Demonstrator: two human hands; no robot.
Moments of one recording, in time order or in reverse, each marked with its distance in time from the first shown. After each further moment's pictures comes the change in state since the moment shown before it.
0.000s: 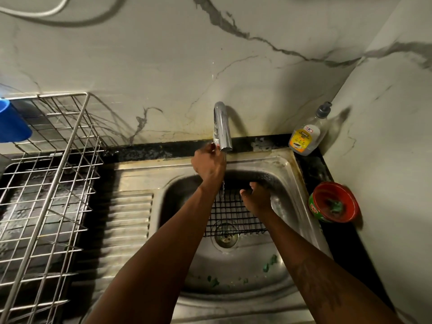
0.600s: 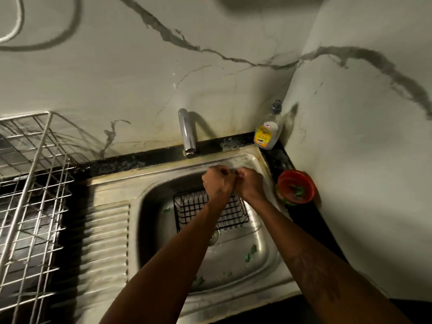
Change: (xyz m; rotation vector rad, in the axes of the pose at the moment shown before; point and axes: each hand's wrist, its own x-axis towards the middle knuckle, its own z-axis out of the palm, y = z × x) left_hand -0.094 0.003 0.044 0.021 -0.245 0.091; right_hand -0.024 -0.009 -0.069 -0.040 0.270 -0.203
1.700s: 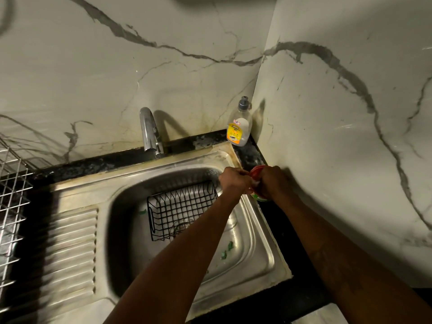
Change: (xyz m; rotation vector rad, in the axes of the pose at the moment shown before) left_hand -0.040 0.043 0.100 -0.151 -0.426 -0.238; right_hand 0.005 0.072 -0.136 -0.548 -0.242 0.130
